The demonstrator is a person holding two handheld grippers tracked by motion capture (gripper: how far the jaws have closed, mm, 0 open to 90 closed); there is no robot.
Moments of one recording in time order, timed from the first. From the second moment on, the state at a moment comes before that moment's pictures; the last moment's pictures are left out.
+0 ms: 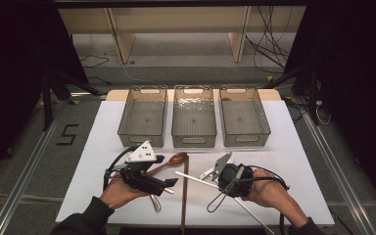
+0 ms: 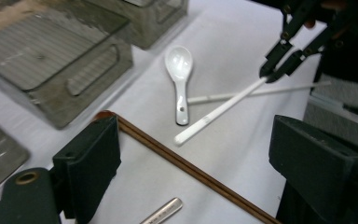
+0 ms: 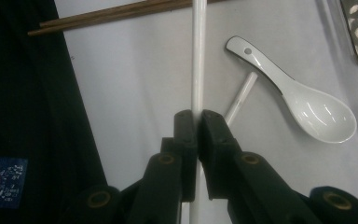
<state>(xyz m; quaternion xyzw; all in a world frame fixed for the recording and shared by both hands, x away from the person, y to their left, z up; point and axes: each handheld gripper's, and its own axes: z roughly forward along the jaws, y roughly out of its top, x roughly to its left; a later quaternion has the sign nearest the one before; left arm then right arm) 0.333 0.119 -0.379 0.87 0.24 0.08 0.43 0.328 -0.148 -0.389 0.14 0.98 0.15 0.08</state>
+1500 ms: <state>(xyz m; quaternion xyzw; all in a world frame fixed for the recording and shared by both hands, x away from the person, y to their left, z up) 0.327 0.066 -0.410 0.95 0.04 0.03 0.30 0.318 -0.138 -0.388 0.05 0.98 0.15 0.08</state>
